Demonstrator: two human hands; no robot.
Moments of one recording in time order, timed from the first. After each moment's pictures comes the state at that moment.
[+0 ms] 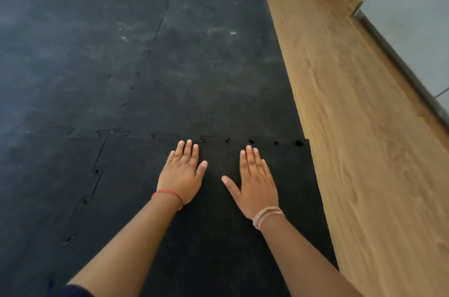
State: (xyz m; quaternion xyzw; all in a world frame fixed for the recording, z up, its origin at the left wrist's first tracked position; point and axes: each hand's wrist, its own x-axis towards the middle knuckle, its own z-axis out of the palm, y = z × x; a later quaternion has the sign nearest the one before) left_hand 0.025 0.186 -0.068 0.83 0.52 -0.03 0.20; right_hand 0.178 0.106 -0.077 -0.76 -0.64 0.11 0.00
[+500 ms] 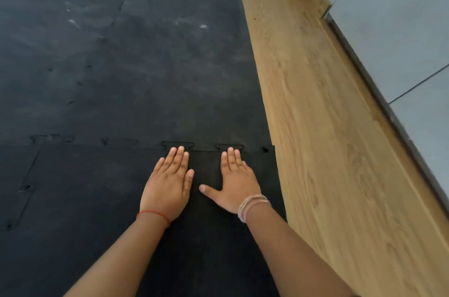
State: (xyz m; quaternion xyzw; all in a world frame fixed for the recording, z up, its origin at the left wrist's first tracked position) left_hand 0.071 0.171 -0.091 0.86 0.48 0.05 0.17; right_hand 0.224 0.123 -0.061 -0.77 -0.59 0.21 -0.10
